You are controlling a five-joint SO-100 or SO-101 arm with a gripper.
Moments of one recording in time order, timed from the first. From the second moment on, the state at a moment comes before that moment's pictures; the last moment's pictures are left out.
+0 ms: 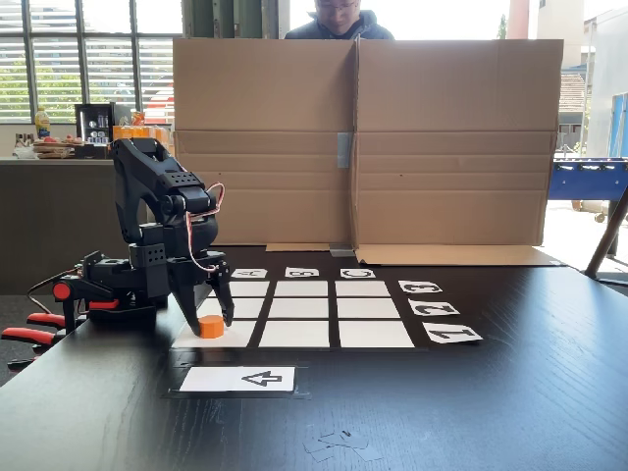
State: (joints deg) arm 39.0 103.2 133.3 61.9 3.8
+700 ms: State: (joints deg) arm 42.2 102.9 133.0 59.9 3.8
